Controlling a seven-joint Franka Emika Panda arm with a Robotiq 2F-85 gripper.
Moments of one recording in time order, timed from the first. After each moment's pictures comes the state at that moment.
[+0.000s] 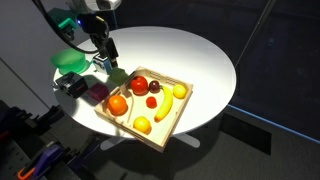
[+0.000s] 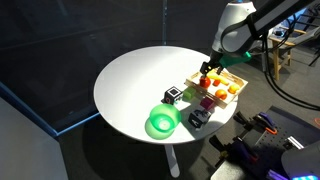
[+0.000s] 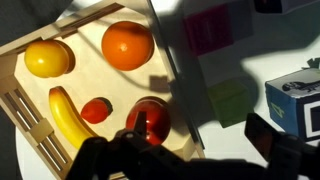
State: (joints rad) arm -0.02 0.10 -0.10 -2.47 -0.06 2.60 0.25
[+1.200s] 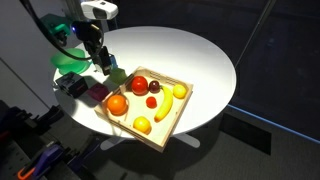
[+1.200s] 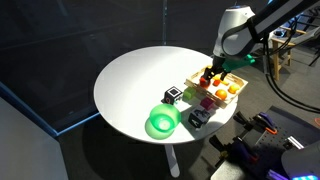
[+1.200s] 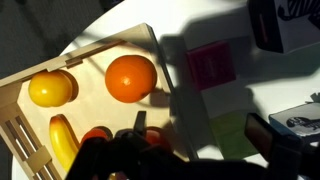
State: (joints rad) arm -0.03 0.10 -0.08 -2.49 -0.05 2.53 0.24
